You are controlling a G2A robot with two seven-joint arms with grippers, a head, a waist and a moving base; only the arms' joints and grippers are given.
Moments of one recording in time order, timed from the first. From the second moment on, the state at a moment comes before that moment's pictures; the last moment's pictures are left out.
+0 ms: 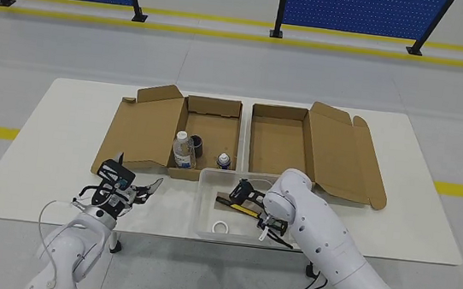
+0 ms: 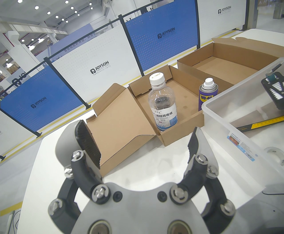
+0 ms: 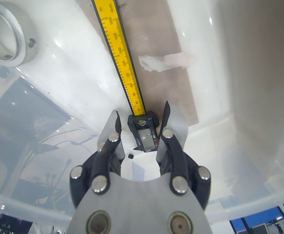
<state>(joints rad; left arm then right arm) 1.69 -1.27 -1.66 -1.84 1.62 -0.32 0.02 -0.80 -1.39 0.75 -1.20 -1.09 -0.37 1.42</state>
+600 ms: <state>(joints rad) 1.69 -1.27 -1.66 -1.84 1.62 -0.32 0.02 -0.81 -1.38 0.75 -1.22 -1.08 -0.37 1.41</state>
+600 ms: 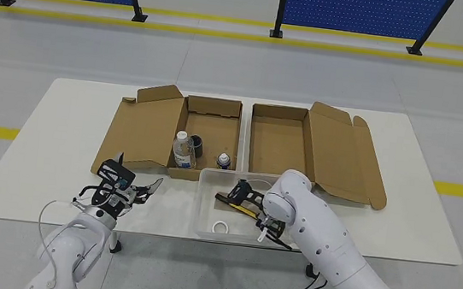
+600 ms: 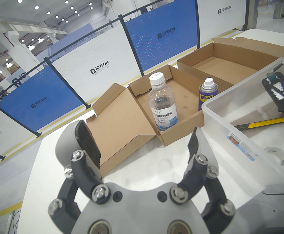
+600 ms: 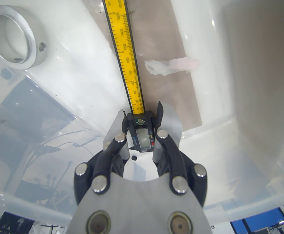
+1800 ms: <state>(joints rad) 1.69 -1.27 -1.66 -1.84 1.62 -0.32 0.02 -0.95 -1.30 0.98 -1.62 -1.03 -0.35 1.31</state>
